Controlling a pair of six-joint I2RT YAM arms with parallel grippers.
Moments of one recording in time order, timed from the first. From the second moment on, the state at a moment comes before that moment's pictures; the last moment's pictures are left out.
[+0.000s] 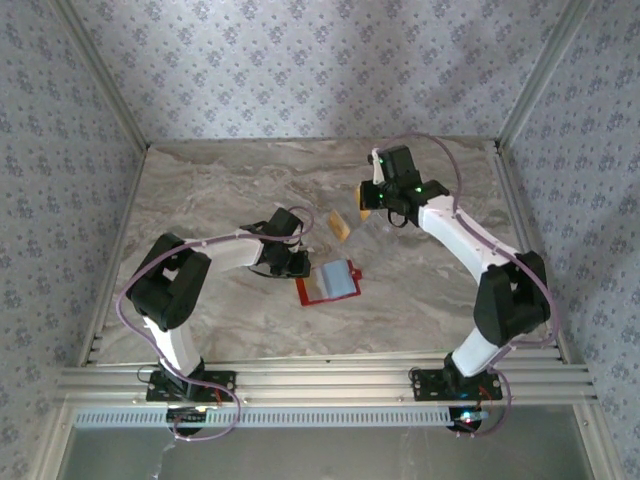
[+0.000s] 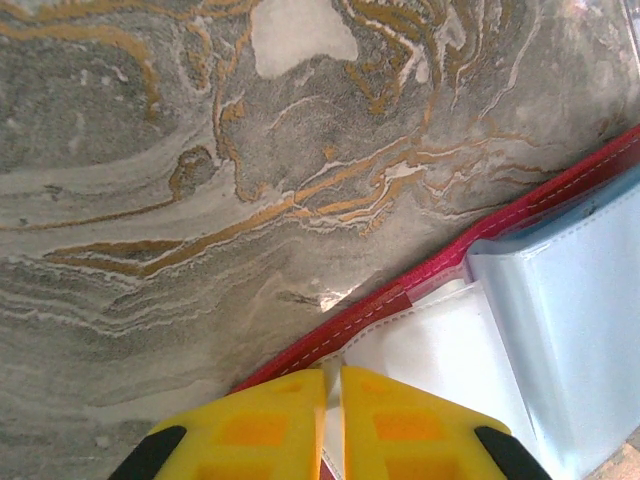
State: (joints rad) left arm -0.63 1.79 1.02 -0.41 0.31 -0.51; right arm 0.43 1.61 1.32 -0.47 -0.07 0.28
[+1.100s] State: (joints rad) left arm -0.67 1.72 1.00 -0.48 0.17 -0.50; right arm 0.59 1.58 0.83 -0.21 -0.45 0.49
